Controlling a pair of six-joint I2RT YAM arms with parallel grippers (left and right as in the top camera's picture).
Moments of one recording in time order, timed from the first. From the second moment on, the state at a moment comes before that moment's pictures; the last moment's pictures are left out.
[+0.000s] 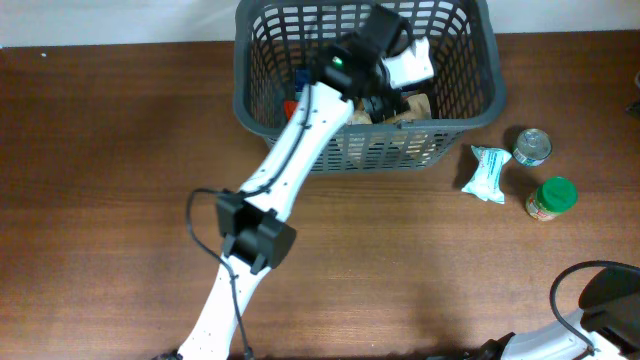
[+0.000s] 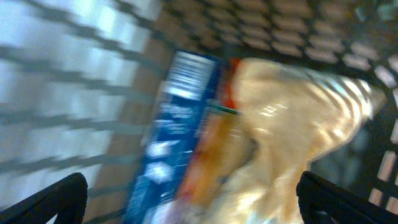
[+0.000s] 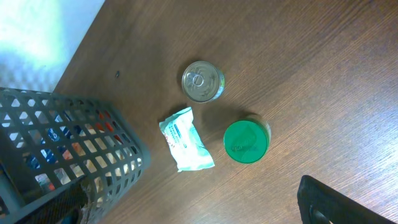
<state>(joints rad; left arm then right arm) -0.59 2.51 2.77 -1.11 0.05 0.69 -0.72 1.84 2.20 -1.54 -0.36 0.19</state>
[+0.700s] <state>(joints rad) 0.01 2.01 2.84 -1.39 -0.10 0.34 -0.72 1.84 2.20 -1.30 -0.36 0.19</state>
